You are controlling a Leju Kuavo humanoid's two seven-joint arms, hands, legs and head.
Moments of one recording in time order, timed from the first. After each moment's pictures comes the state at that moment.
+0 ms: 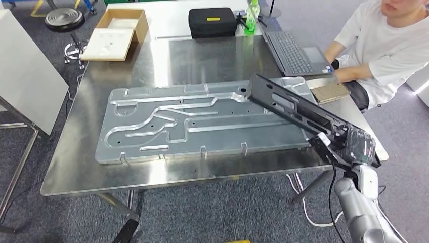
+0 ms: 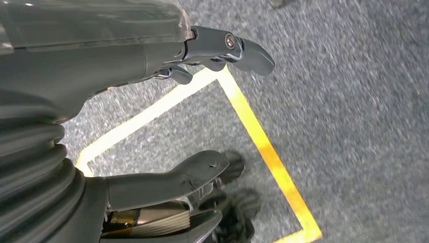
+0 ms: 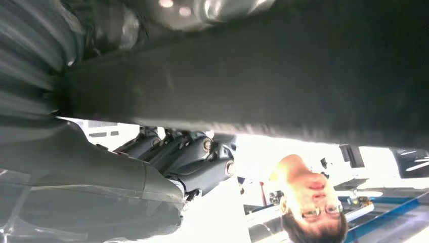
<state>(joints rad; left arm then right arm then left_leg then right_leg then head) -0.27 0.02 -1.51 -0.14 1.20 0.09 -0.45 -0.55 -0.20 -0.19 -0.69 0.95 -0.70 -0.27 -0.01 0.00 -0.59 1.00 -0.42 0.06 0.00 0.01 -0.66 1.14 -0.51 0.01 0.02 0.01</state>
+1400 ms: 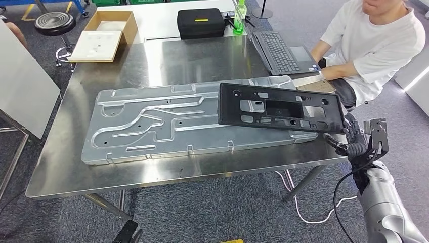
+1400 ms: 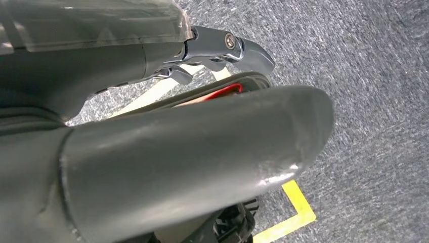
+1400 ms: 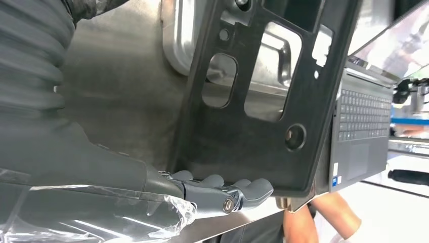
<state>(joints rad) -0.26 0.03 -1.51 -0.14 1.20 0.09 -0.47 -0.67 -0.27 -0.36 -0.55 0.13 0.28 -0.33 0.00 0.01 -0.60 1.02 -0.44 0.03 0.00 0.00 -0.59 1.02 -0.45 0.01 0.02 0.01</state>
